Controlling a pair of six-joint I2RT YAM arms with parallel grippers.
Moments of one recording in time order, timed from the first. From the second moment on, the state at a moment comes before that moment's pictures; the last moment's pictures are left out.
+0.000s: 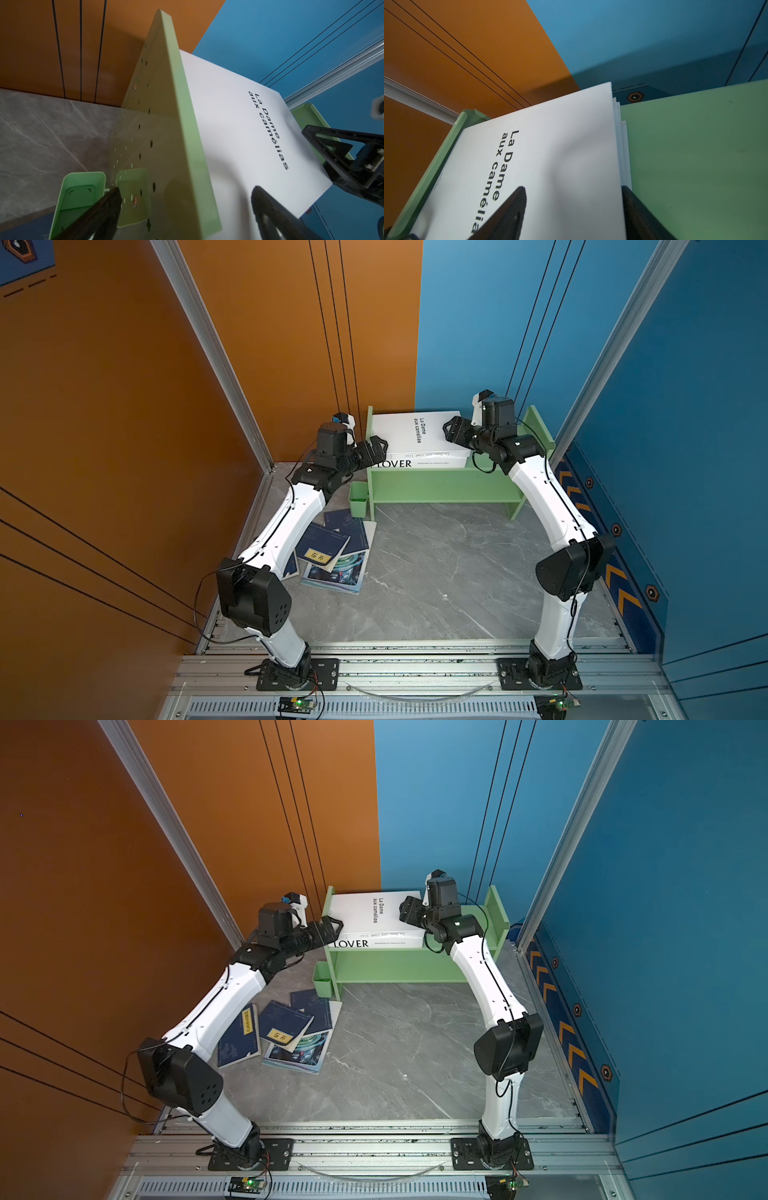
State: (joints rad) left arm -0.30 1.66 1.66 -0.37 0.19 -0.56; right arm 0.32 1.95 2.17 -0.65 -0.08 0.50
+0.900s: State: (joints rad) left arm 0.06 0.99 0.94 -0.44 0.16 -0.59; right arm 0.46 1.28 1.53 -0.63 0.14 0.39
